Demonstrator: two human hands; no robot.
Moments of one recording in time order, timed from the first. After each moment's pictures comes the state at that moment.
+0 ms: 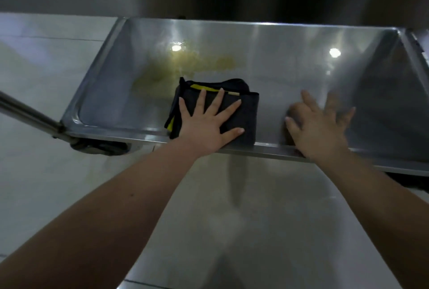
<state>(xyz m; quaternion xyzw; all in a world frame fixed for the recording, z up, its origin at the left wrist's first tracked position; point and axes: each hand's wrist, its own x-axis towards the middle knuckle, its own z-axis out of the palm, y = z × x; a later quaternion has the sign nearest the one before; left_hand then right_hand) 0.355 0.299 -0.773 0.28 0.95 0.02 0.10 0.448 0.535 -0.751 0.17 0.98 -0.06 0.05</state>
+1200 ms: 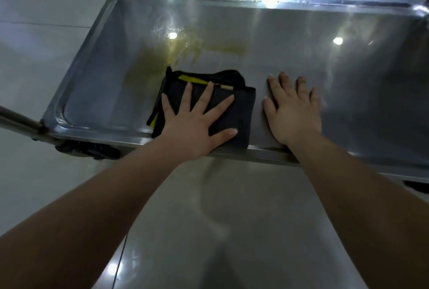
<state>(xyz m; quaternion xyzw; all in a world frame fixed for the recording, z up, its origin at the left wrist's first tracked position) 0.334 0.273 -0.771 0.27 0.95 0.01 0.13 0.373 0.501 -0.785 0.15 0.99 -0.06 0.04</state>
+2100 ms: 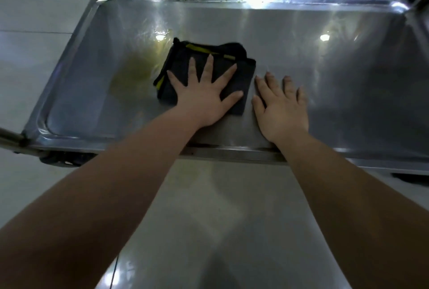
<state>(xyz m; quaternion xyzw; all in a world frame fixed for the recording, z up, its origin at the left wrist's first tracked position) 0.276 0.340 -0.774 0.25 0.96 0.02 0.11 0.371 0.500 -0.786 0.16 0.98 -0.07 0.03</state>
